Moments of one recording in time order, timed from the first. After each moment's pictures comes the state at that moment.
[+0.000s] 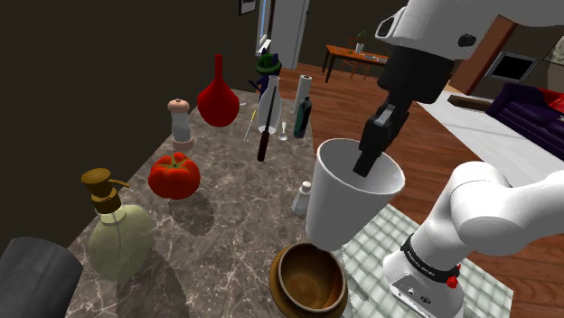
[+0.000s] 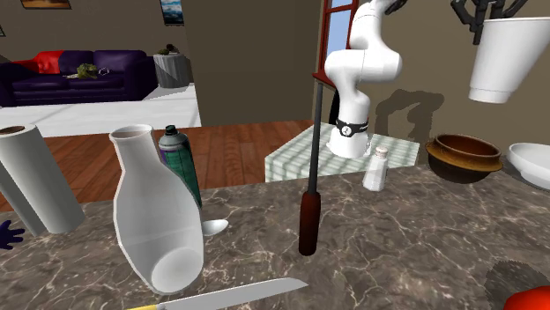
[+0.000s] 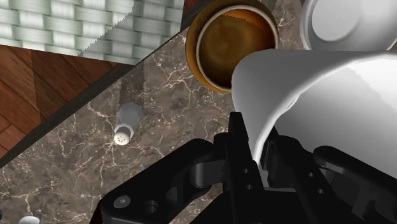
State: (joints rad) arm 0.31 -0.91 0.39 -2.38 0.45 1.58 0.43
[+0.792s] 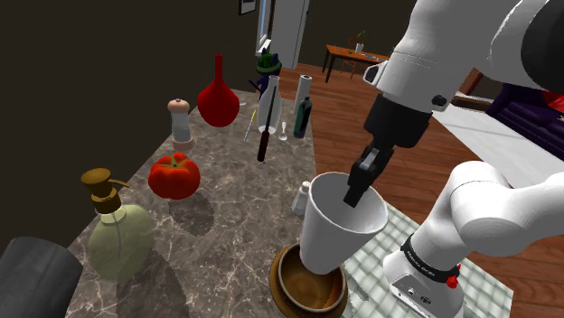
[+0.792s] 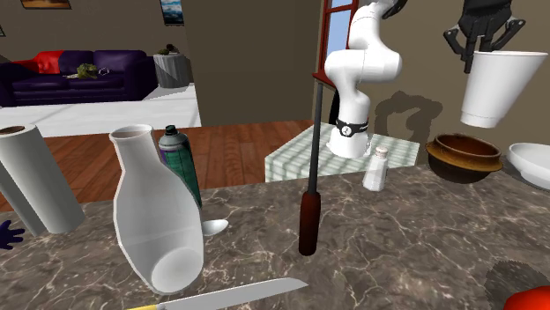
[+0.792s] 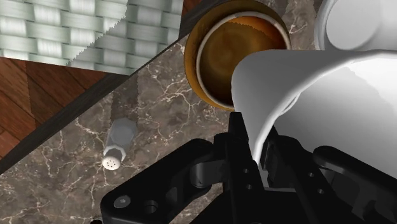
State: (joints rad) arm 0.33 -0.96 0.45 -2.54 0.50 1.70 0.42
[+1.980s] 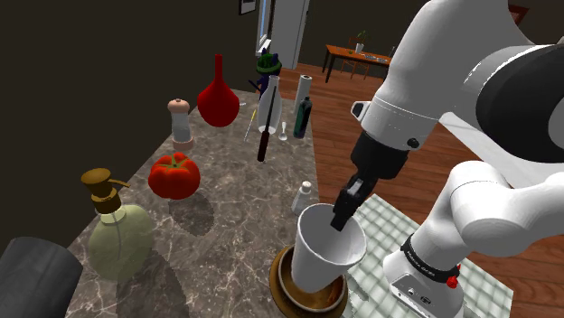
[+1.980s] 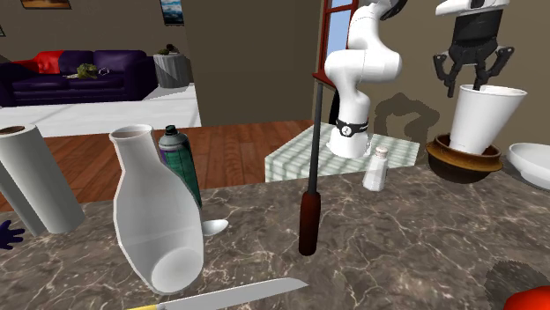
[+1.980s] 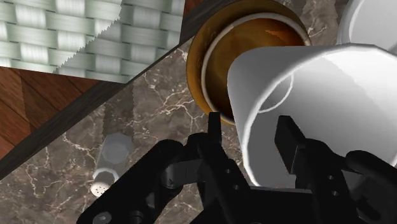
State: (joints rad) arm 0.36 -0.96 0.50 -2.68 0.56 1.83 0.39
